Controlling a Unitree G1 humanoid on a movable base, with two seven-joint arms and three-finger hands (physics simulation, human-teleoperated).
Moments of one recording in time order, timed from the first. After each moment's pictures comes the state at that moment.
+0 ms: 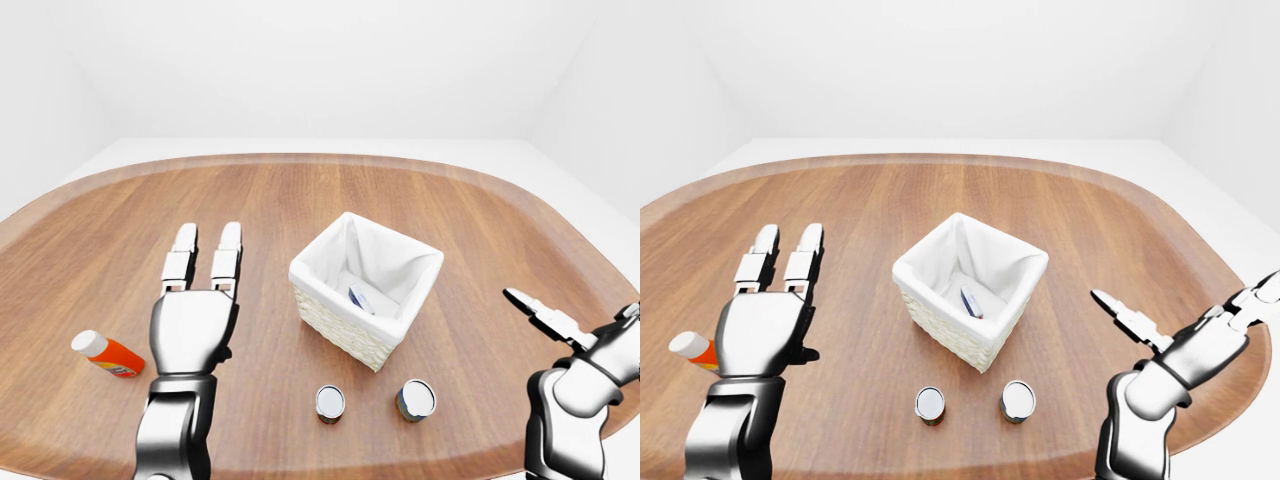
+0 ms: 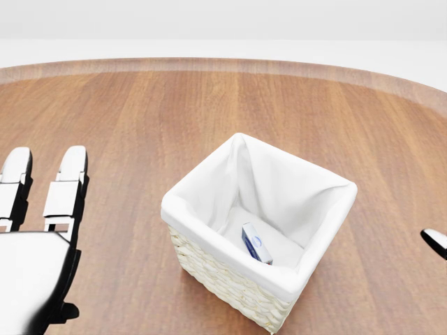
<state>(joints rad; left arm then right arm) 0.22 0.05 0.02 -0.66 1.48 -0.03 -0.14 0.07 -0.05 -0.48 -0.29 -0.10 -0.08 -0.52</state>
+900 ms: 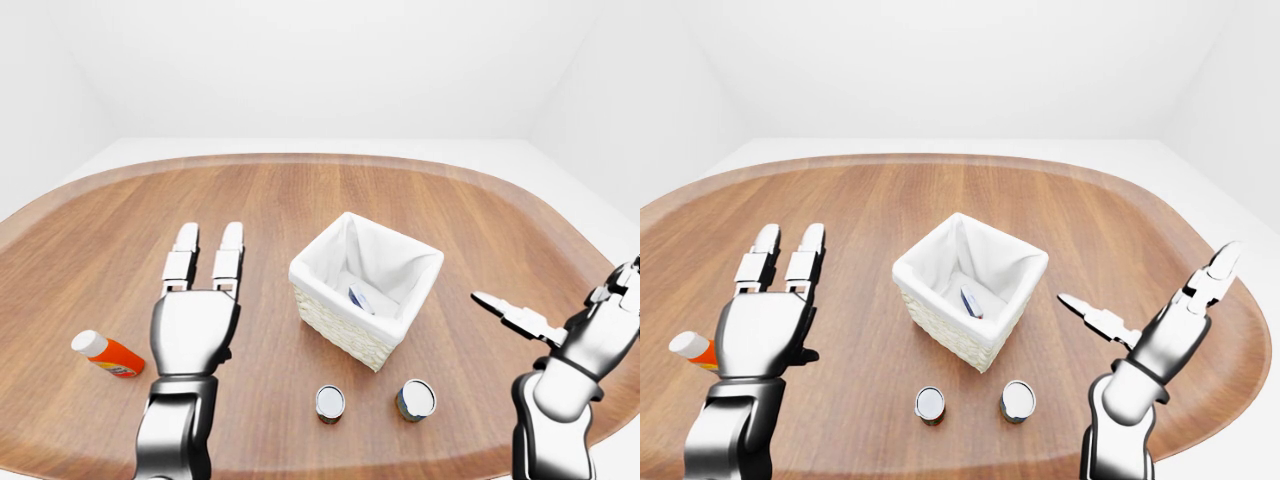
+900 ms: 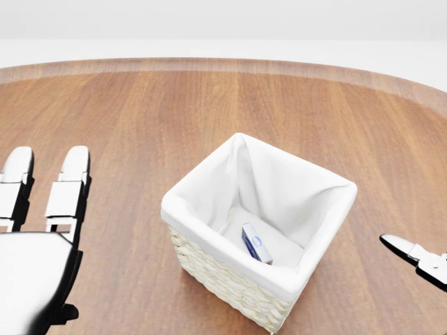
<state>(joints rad) 0.22 0.04 0.02 -0.68 1.51 -0.05 -0.15 0.13 0.00 -0.34 -0.46 -0.24 0.03 -0.45</state>
